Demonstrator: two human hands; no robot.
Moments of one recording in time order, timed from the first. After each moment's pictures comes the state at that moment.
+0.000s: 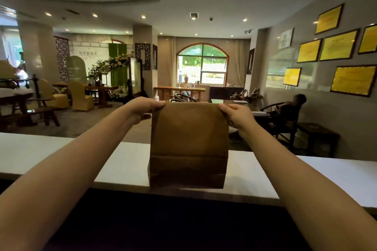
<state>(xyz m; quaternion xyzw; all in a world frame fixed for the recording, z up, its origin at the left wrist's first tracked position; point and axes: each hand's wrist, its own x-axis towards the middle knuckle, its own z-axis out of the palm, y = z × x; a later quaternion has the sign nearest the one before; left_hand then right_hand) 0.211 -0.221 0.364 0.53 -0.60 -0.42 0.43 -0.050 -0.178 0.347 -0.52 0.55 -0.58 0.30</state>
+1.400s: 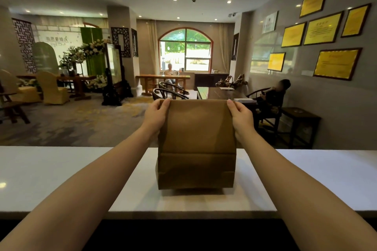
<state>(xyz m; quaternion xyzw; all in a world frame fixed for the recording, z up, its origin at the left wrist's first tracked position) 0.130 -0.350 0.295 0.41 -0.61 -0.37 0.57 -0.084 -0.295 0.299 -0.43 0.53 -0.68 0.27</state>
